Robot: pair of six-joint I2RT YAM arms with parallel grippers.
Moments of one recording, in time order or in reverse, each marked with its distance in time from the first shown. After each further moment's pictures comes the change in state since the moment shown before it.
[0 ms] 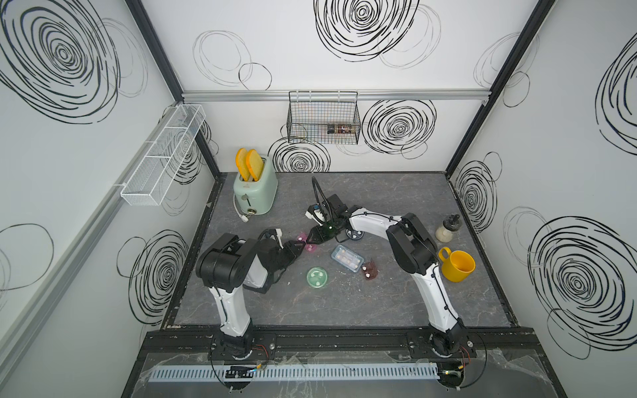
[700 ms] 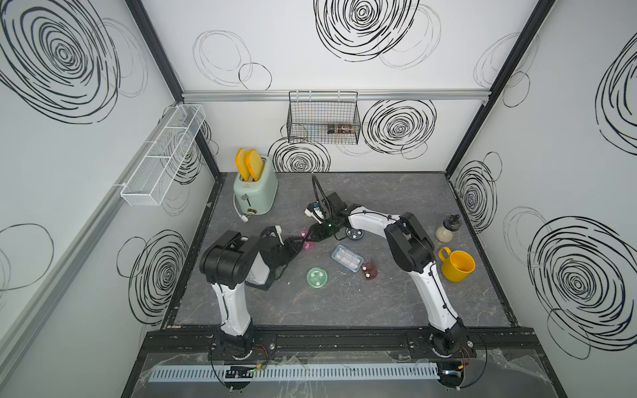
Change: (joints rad) left arm -0.007 0.041 0.042 0.026 -0.060 0.000; right arm -0.011 0.043 0.059 -0.006 -0.023 0.003
